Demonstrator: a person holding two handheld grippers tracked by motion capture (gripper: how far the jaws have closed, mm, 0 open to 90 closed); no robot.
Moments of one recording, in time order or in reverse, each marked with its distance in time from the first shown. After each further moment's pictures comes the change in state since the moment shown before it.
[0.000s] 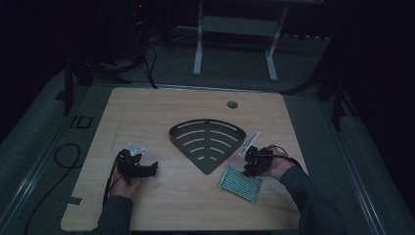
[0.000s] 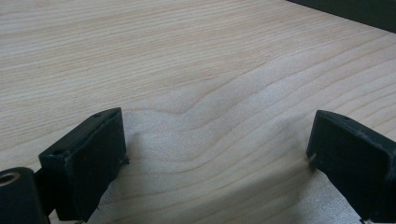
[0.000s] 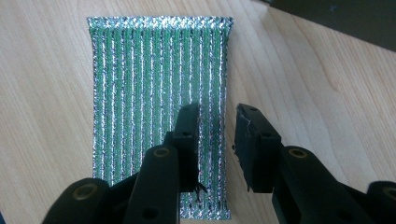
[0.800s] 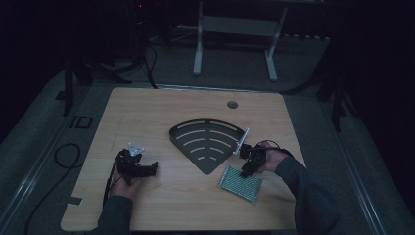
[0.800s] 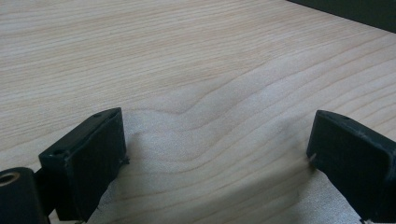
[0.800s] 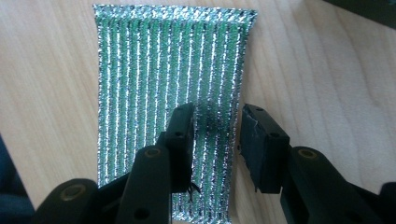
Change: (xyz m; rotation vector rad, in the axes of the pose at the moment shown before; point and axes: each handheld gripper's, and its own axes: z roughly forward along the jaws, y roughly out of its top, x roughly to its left) left arm 0.000 0.000 0.000 0.001 0.000 0.000; right arm -0.016 0.019 0.015 0.133 0.142 -0.036
